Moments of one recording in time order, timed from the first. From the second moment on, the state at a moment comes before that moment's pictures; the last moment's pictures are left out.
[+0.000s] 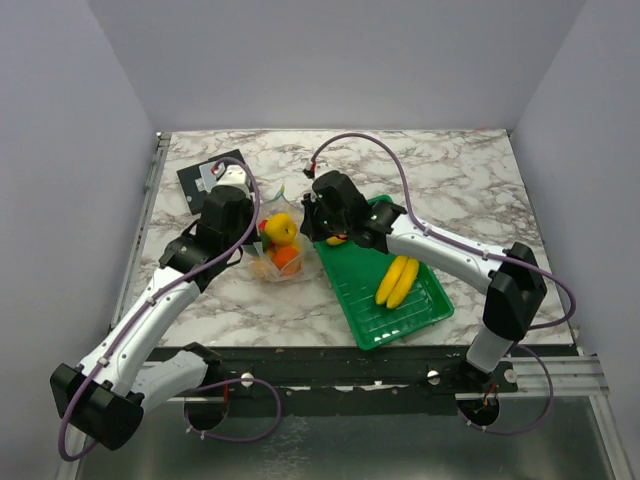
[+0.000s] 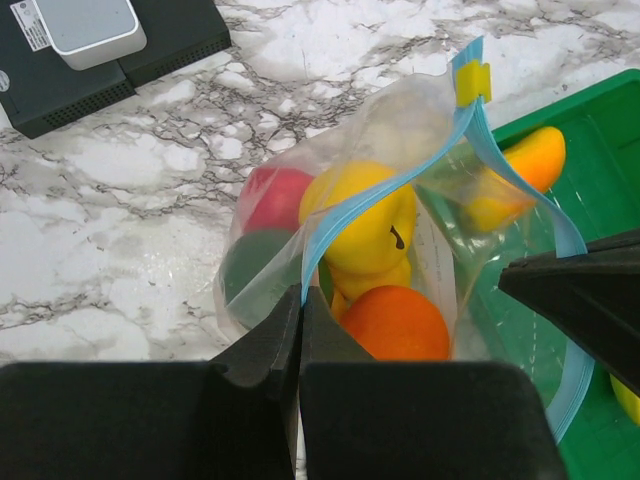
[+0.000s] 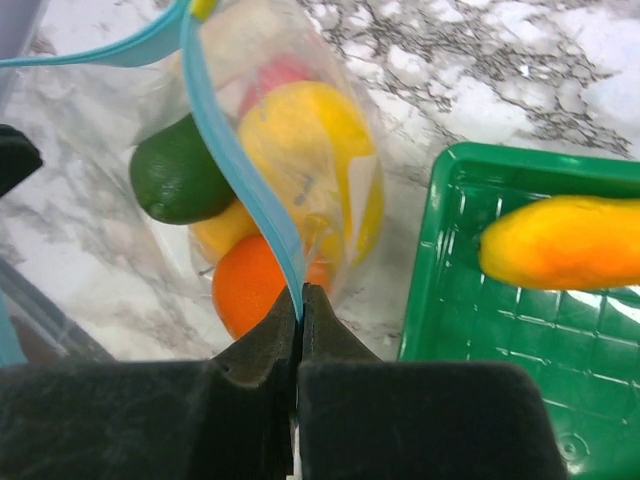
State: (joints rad) left arm -0.48 1.01 1.00 -0.54 -0.26 -0.31; right arm 0.91 1.72 1.47 -0.37 0.07 0.42
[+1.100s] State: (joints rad) left arm -0.48 0.86 0.86 -0.44 -0.20 -0.28; right arm 0.91 1.48 1.38 -0.30 0.19 0.43
